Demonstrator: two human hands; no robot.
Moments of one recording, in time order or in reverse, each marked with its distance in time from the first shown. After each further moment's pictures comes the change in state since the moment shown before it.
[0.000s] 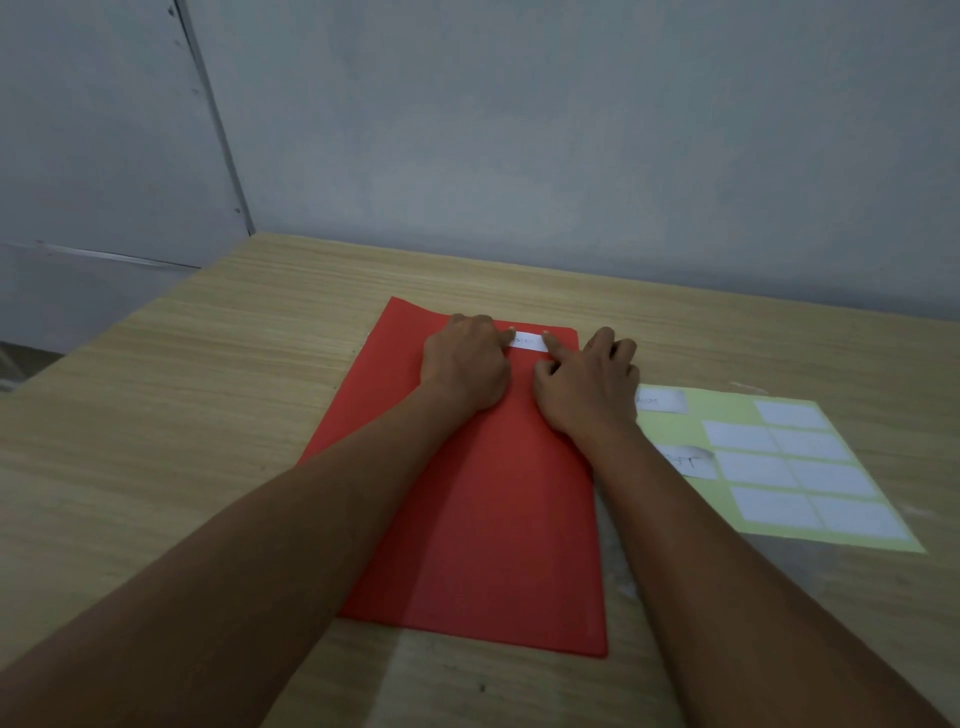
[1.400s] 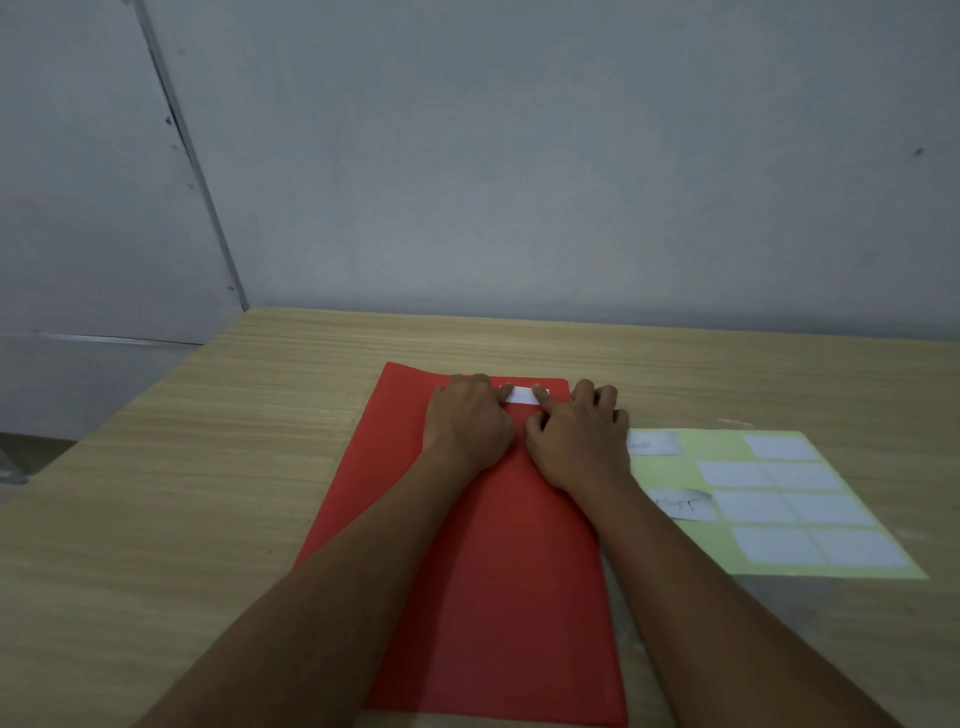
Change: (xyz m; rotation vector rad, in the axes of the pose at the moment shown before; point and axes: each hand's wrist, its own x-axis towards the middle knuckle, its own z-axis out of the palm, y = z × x) left_hand 0.003 0.005 0.004 -0.071 0.076 0.013; right_hand -0.002 -0.001 0.000 -0.031 0.043 -0.047
